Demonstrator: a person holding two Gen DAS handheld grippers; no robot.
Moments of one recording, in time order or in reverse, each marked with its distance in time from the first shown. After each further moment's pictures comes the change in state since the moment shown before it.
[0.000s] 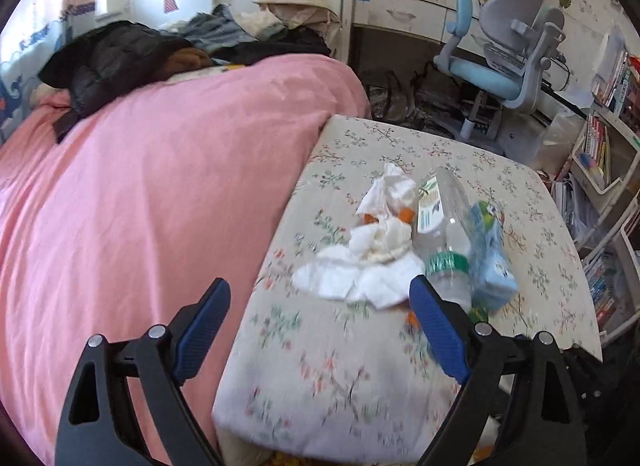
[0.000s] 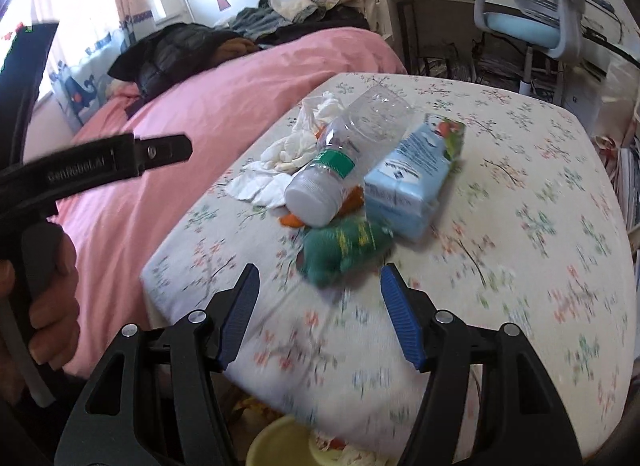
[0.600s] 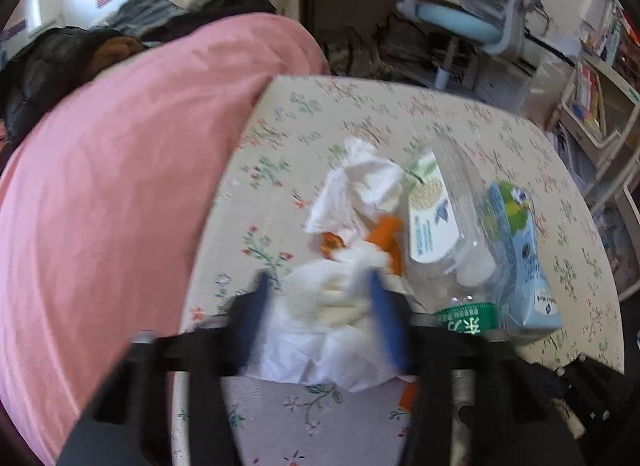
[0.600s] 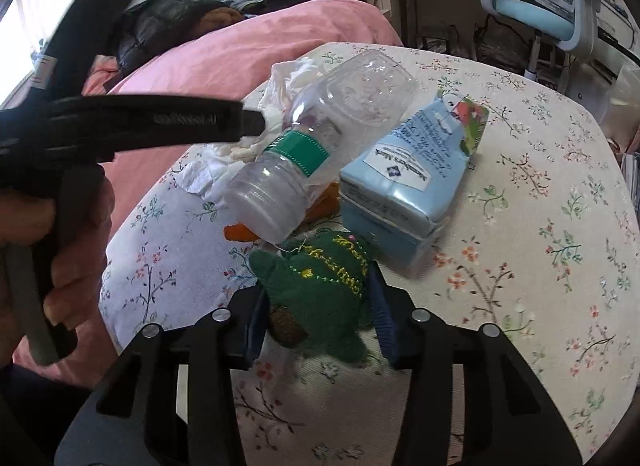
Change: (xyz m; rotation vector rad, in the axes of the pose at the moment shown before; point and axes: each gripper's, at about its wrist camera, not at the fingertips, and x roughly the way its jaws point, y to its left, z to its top) left arm 0.087 -0.035 0.026 0.156 0.147 -0.084; right arm 0.043 -0.022 0.012 -0.034 0.087 -0.025
